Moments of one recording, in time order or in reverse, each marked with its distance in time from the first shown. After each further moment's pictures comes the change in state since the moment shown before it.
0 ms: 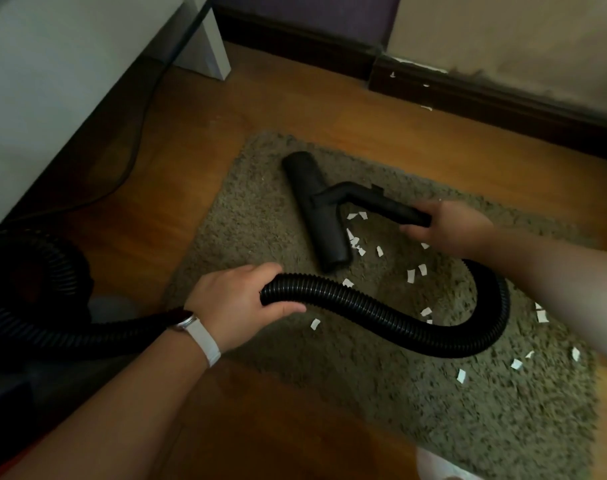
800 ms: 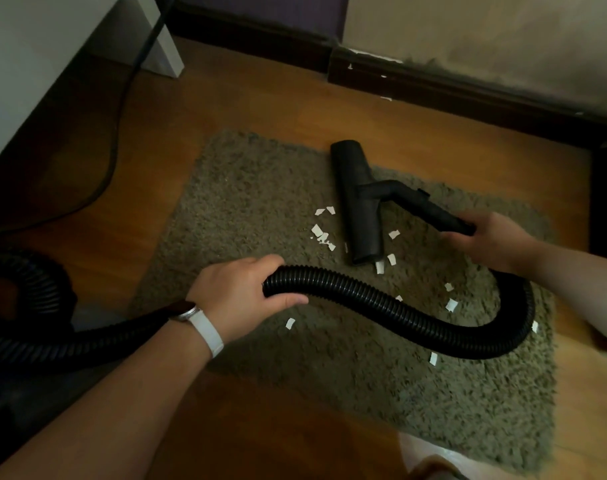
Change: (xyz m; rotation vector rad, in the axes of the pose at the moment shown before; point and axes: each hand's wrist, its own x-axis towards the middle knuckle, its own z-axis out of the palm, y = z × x) left_hand 0.031 0.030 0.004 0.007 -0.044 0.095; right_hand -0.060 0.088 -0.001 0.213 0.035 0.214
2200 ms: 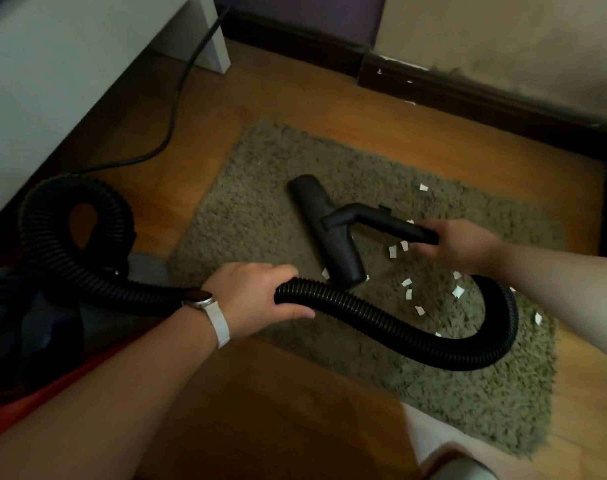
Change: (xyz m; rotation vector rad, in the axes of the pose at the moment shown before) left_hand -0.062 0.007 0.005 0.079 -0.048 0.083; right_hand -0.023 -0.047 0.034 -0.260 -0.077 -0.201
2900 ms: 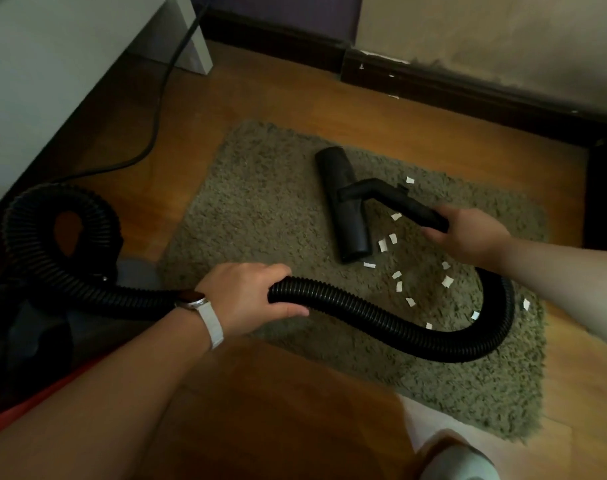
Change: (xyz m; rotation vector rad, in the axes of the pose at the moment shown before) left_hand 0.001 0.007 -0.001 -0.018 -0.016 0.017; right_hand -0.011 0.023 -0.001 0.010 0.150 0.107
